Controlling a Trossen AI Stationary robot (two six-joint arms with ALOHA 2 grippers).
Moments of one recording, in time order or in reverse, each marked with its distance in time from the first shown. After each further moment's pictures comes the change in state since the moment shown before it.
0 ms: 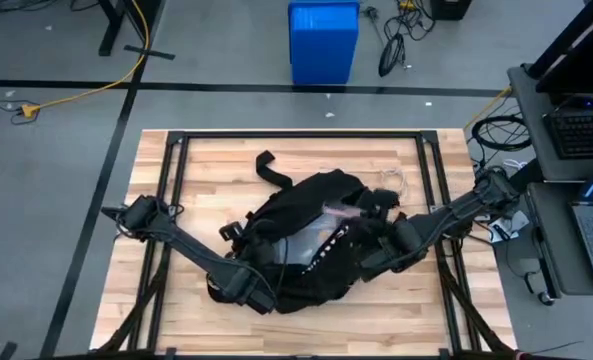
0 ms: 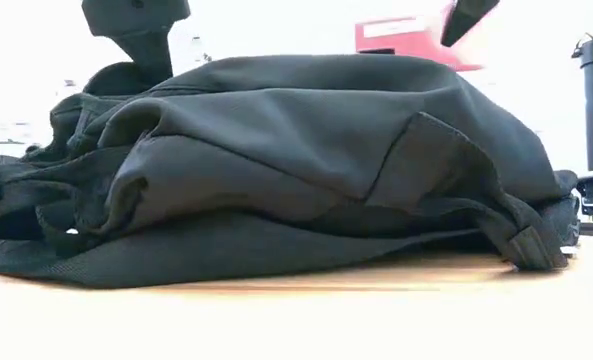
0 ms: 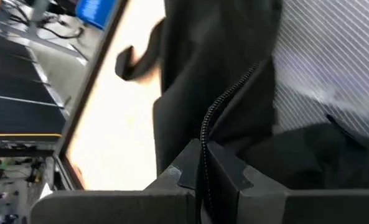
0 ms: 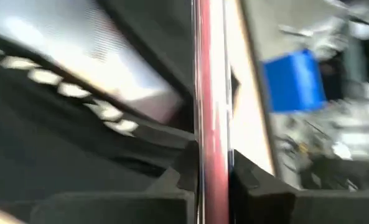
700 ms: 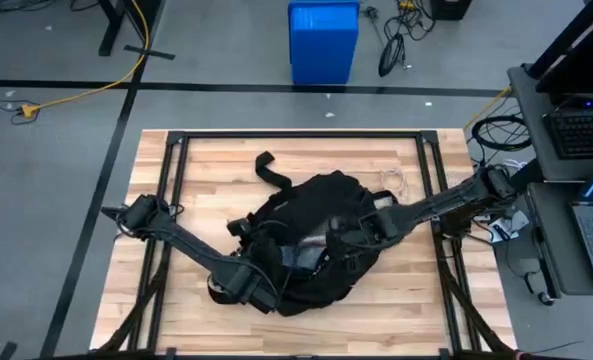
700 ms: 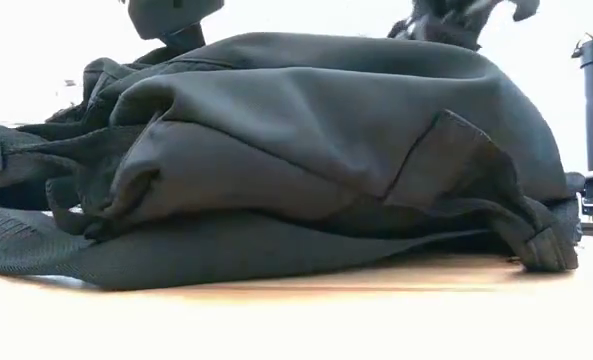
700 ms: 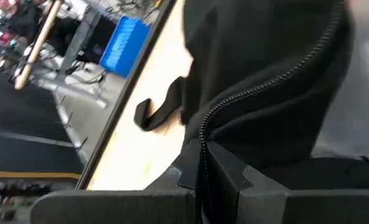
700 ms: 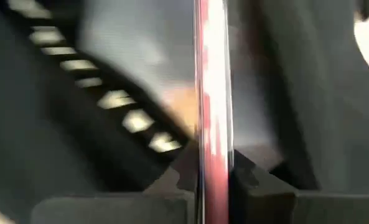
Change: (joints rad) left arm 0.026 0.000 0.011 0.024 -0.221 0.062; right arm -0.145 0.001 -0.209 0.589 -0.449 -0.527
